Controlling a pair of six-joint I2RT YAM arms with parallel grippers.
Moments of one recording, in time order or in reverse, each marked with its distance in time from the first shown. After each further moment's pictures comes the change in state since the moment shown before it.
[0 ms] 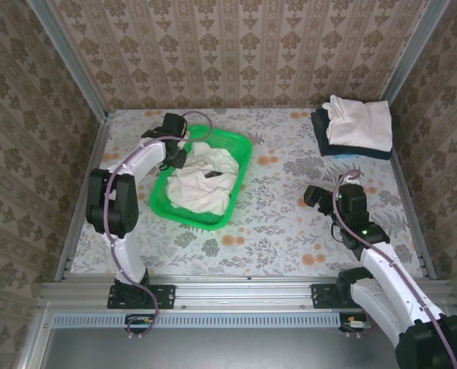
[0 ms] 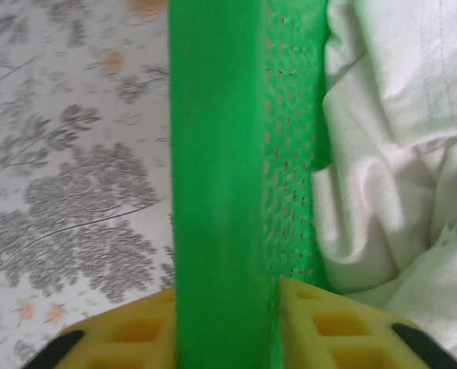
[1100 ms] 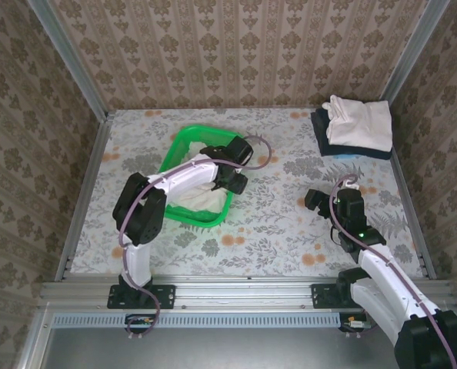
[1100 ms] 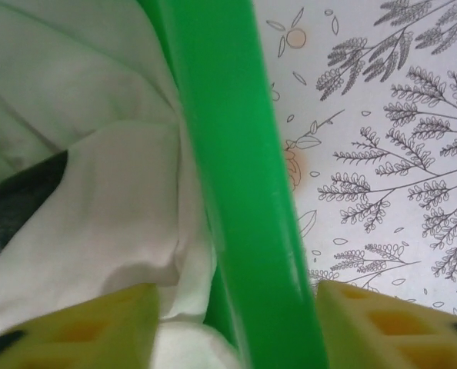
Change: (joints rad) left arm -0.459 0.047 0.049 -0.093 0.156 -0.331; right arm -0.011 0.011 -0.084 0.094 0.030 -0.019
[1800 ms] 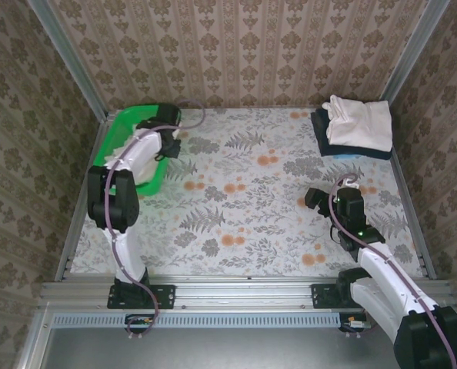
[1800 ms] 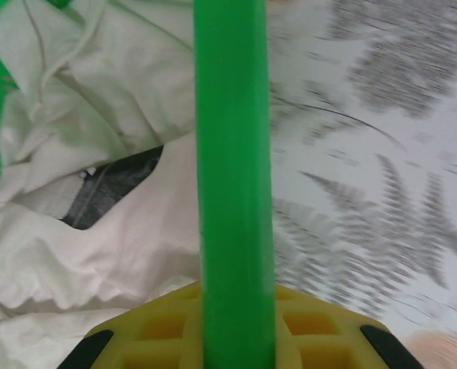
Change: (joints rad) left arm 0.526 0.018 0.121 0.013 -0.158 0.314; right arm -0.006 0.034 -0.001 0.031 0.000 0.000
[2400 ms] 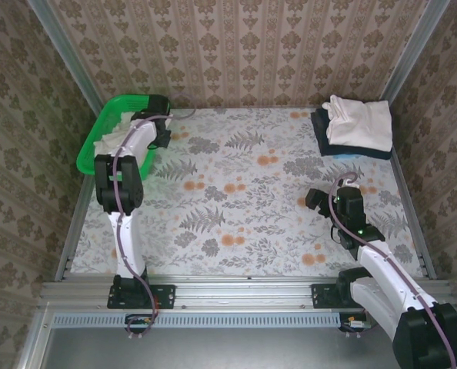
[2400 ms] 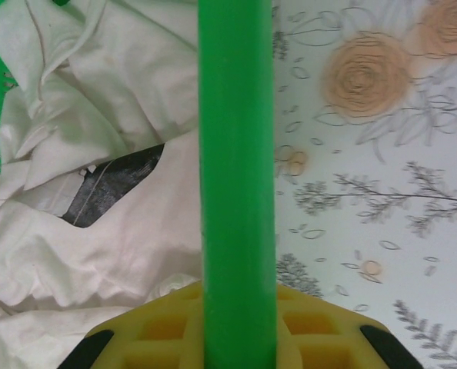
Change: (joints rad) left arm 0.097 0.224 0.236 0.021 -0.058 0.127; right arm -0.011 0.016 0.011 -0.030 0.000 -0.001
